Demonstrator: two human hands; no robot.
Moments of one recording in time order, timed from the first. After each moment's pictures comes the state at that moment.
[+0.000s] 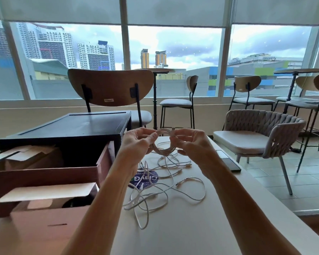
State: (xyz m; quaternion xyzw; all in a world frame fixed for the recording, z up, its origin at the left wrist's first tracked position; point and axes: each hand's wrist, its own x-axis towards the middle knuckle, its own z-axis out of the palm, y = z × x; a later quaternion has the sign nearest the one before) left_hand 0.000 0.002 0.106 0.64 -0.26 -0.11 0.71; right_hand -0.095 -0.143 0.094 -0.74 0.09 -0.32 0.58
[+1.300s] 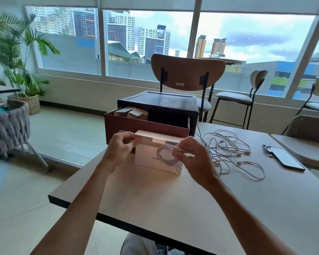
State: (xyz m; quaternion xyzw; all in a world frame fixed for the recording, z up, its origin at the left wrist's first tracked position) left_hand 0.032 0.292 0.012 0.76 -0.20 0.11 0.60; right_hand -0.091 0.073 0.020 -0.82 -0.09 -0.33 0.46
